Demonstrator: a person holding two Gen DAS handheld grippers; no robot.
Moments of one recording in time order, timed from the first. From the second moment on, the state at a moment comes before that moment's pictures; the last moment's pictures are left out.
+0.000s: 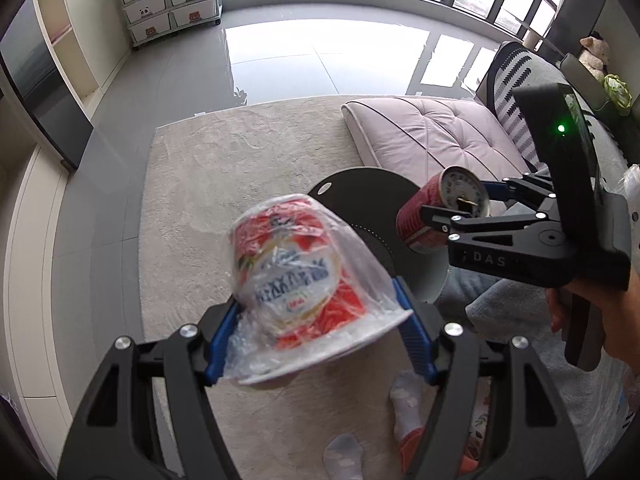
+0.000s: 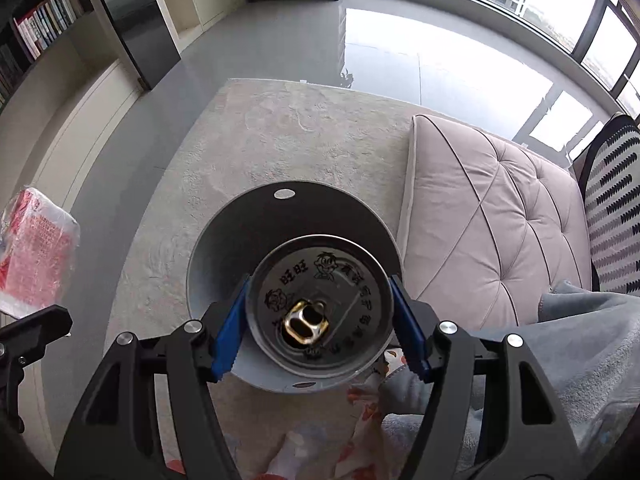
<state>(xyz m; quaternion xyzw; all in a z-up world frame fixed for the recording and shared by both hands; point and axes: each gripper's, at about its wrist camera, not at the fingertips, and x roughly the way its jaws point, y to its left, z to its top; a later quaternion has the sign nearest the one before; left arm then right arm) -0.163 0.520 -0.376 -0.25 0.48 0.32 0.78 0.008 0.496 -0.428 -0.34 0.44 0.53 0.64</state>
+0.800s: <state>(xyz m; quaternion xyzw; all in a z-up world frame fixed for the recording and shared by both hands) -0.093 0.532 -0.423 -0.23 0.51 0.29 0.77 0.036 0.471 -0.396 -0.31 0.44 0.55 0.64</state>
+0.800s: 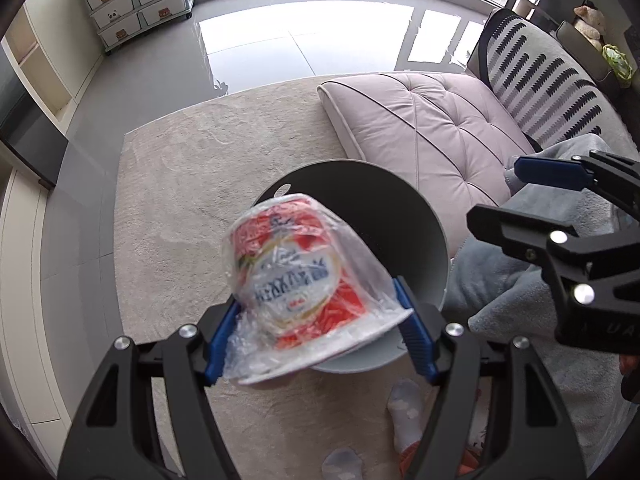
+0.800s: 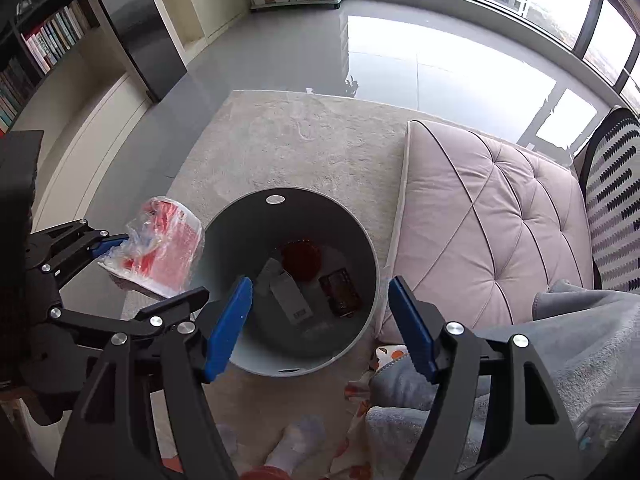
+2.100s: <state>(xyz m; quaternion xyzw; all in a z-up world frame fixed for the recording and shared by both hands) -0.067 0.406 -0.217 -0.08 0.52 0.18 0.83 0.025 0.262 -0.192 -0.13 0.44 0.35 0.82</state>
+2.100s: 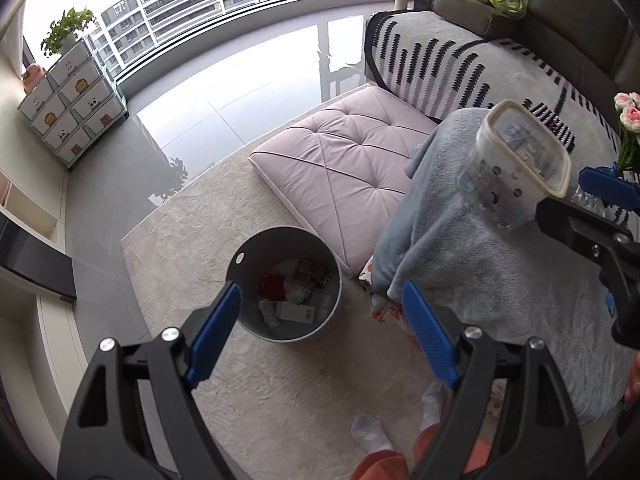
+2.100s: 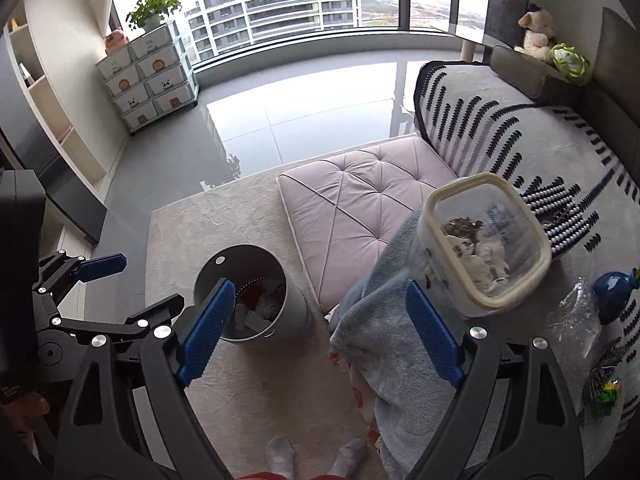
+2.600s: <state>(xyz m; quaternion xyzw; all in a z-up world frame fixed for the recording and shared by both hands) -0.004 0.220 -0.149 -0.01 0.50 0.03 0.86 0.044 0.048 -0.115 -0.07 0.43 0.21 0.88</state>
